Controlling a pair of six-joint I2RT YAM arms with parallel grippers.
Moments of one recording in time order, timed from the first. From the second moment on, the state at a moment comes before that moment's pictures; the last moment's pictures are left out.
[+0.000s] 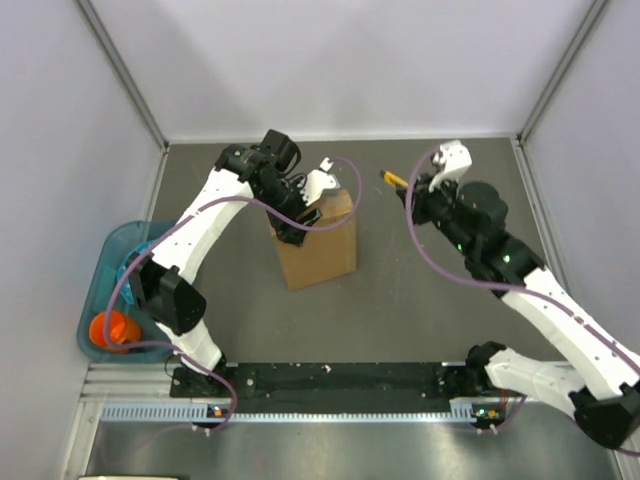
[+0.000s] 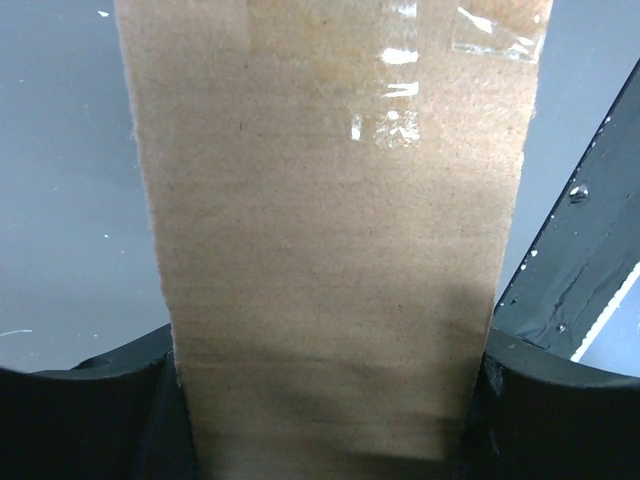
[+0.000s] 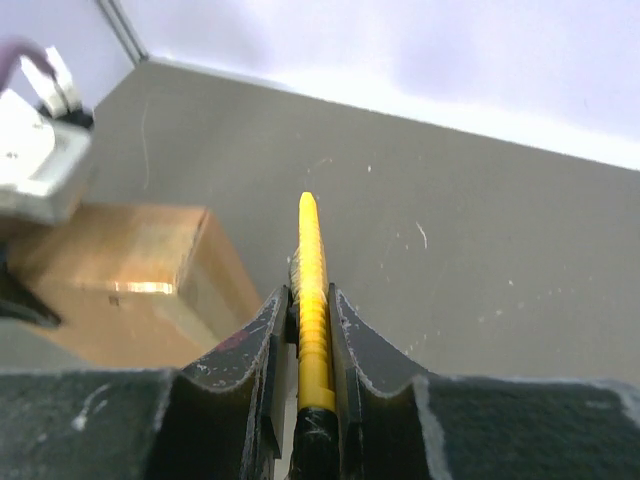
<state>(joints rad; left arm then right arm) -0.50 1.71 1.80 -1.32 0.38 0.62 0.58 1.02 1.09 -0.22 0.12 0.15</state>
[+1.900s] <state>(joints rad) -0.26 1.59 1.59 -1.34 0.65 1.10 1.05 0.75 0.64 0.08 0.35 -0.03</state>
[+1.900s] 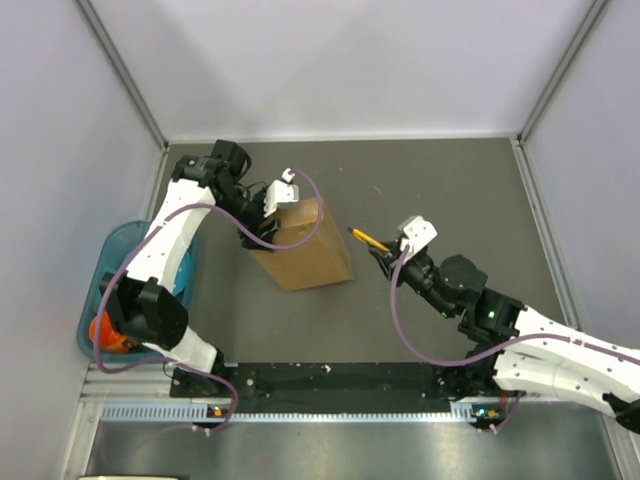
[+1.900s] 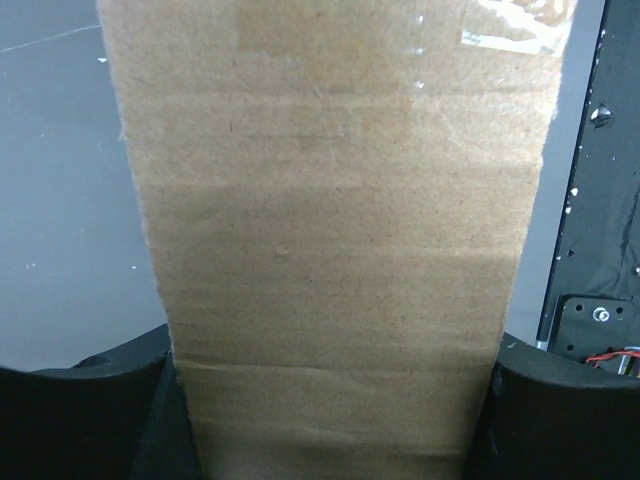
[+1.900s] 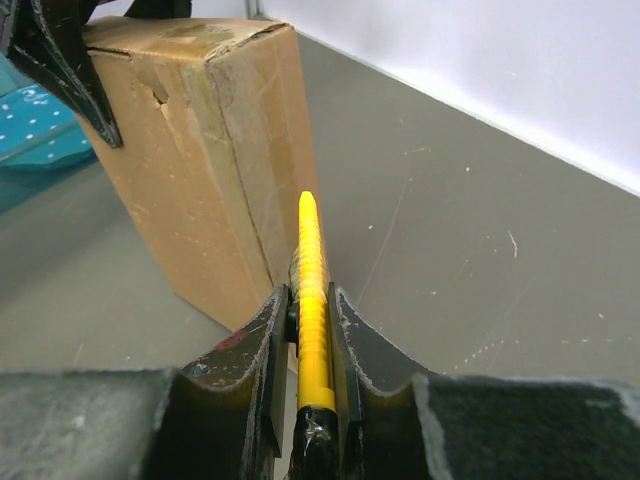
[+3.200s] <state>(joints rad) -0.24 1.66 1.65 -1.31 0.67 0.91 1.10 0.96 0.81 0.28 0.40 -0.22</state>
